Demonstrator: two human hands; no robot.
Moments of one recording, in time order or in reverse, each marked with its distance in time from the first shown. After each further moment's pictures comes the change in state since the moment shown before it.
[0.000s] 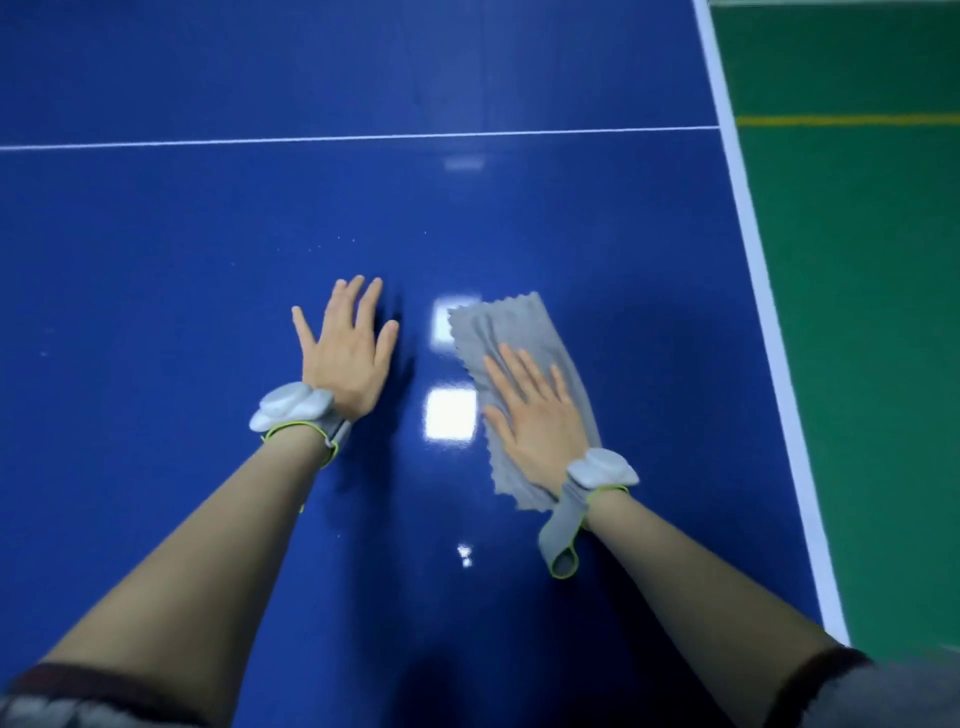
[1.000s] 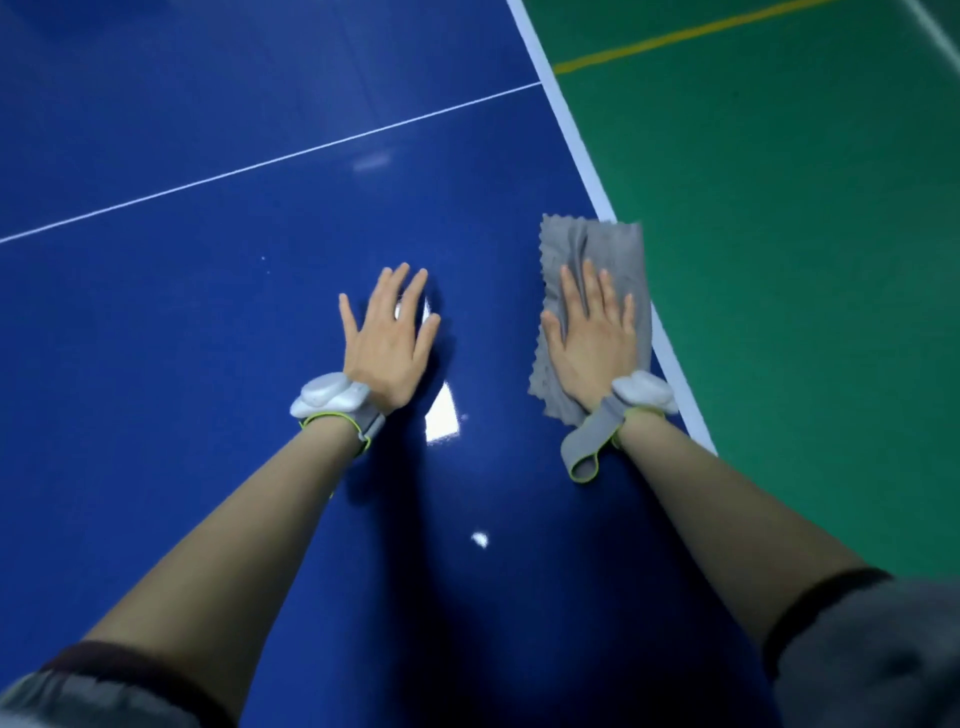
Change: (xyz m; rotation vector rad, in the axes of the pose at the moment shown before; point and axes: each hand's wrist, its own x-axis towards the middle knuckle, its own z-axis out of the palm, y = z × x) left_hand 0.035 0.162 0.049 -0.033 -0.139 0.380; right_hand -0.022 0.161 -0.044 0.072 0.184 0.614
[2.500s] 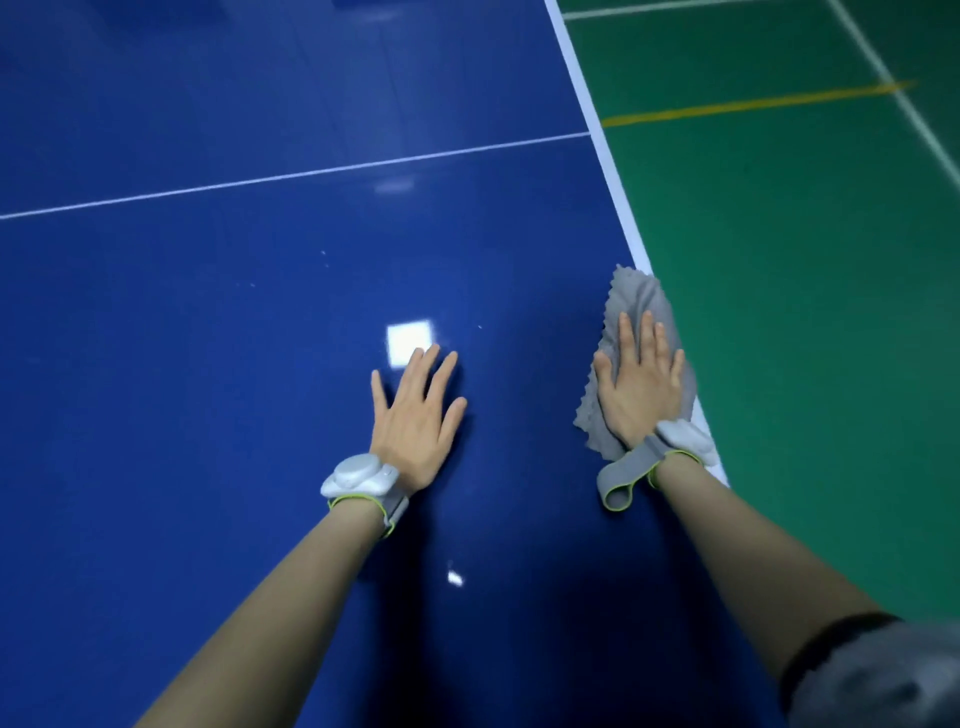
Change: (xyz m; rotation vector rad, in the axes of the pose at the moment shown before) left_hand -0.088 -0.015 0.014 -0.036 -0.066 -0.039; right_hand -0.027 0.012 0.000 -0.044 -0.010 0.082
